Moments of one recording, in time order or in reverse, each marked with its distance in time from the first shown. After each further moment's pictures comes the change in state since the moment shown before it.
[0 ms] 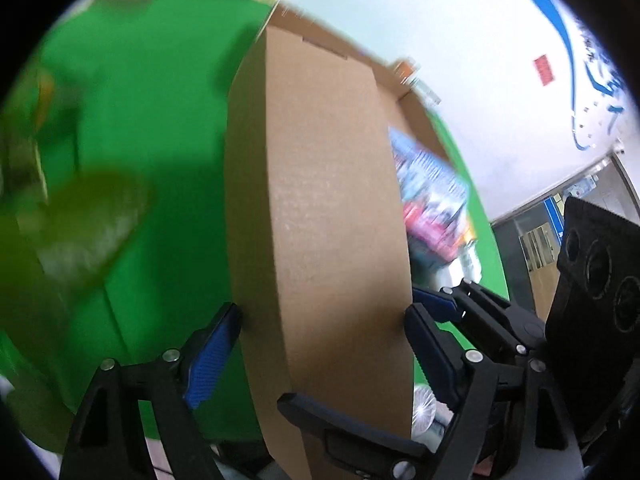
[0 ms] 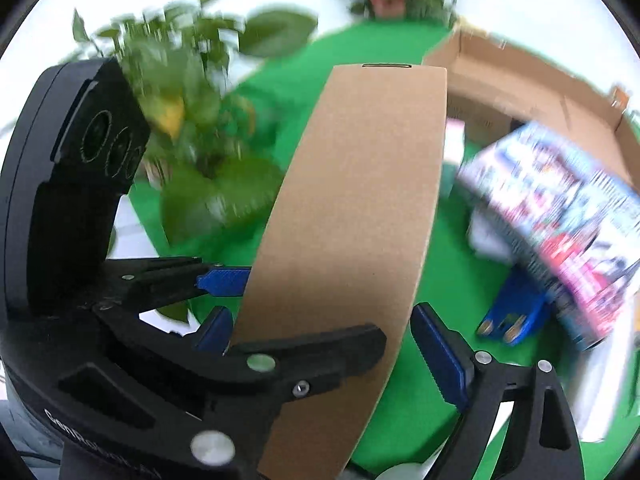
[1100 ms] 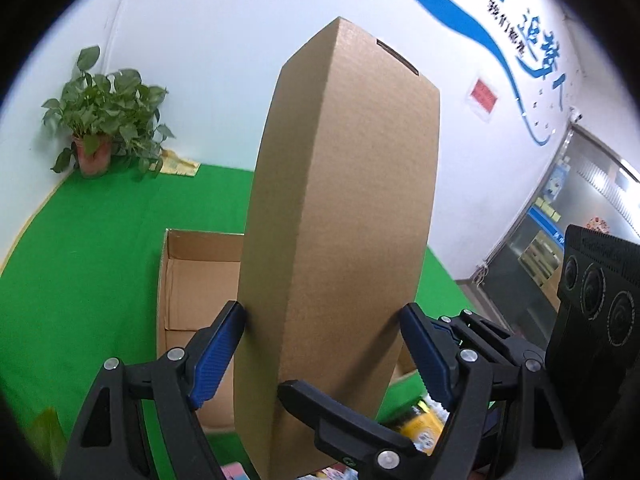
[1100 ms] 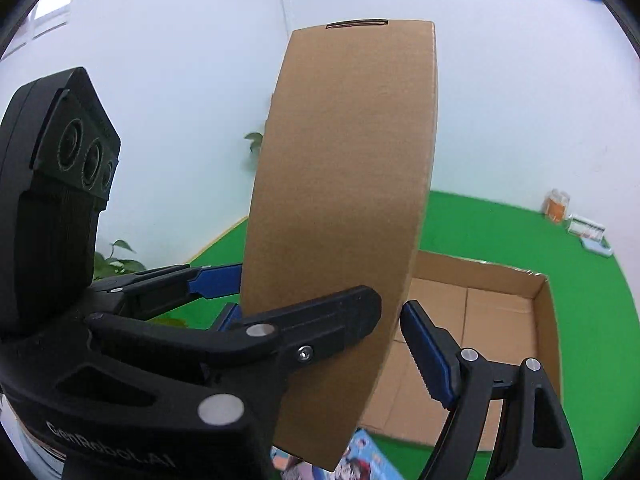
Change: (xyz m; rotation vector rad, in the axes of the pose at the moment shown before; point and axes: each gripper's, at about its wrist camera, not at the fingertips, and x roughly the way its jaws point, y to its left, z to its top) left arm -0.033 -0.073 0.274 0.309 -0.358 -0.097; right arm -0.188 -0.196 0.318 0.087 -0.466 -0.072
